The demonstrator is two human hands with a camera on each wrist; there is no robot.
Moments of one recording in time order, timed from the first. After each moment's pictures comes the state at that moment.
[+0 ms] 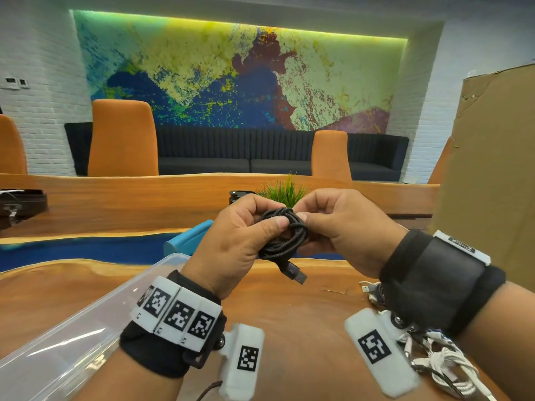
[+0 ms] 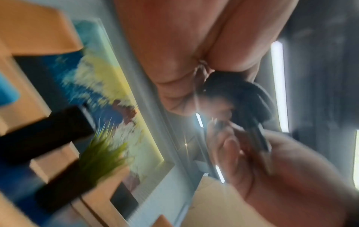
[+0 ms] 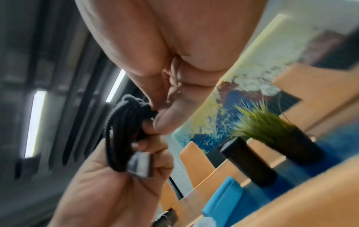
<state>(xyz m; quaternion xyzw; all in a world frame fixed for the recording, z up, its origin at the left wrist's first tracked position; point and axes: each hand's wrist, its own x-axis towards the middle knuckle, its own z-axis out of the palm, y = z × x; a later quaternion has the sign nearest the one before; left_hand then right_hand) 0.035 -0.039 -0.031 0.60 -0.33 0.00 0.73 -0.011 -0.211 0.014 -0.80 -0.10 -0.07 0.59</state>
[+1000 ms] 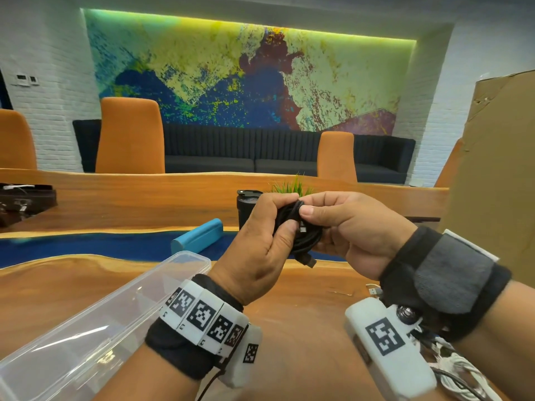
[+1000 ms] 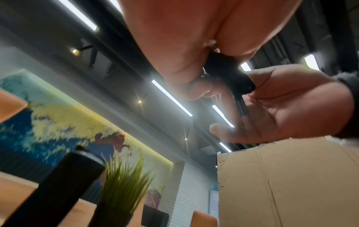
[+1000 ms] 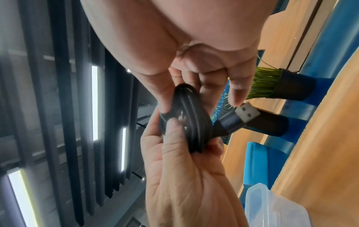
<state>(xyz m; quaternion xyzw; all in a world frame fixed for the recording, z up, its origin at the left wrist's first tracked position) 0.039 -0.043 -0.046 0.71 -0.43 0.24 0.51 -0.005 -0.202 0.014 -0.74 -0.06 -0.02 0.67</state>
